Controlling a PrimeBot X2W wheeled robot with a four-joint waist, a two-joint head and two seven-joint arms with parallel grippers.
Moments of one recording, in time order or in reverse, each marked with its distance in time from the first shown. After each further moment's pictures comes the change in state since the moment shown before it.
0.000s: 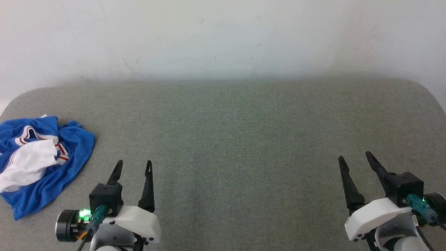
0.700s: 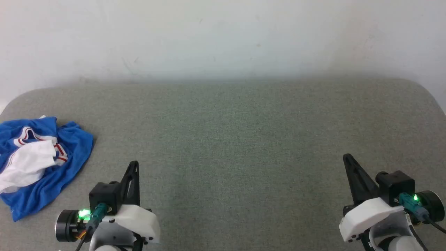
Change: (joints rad) left arm -0.002 0.000 0.004 0.000 0.000 0.000 0.021; right arm -0.001 0.001 0.031 -0.012 -0.013 0.000 0.022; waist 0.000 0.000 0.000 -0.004
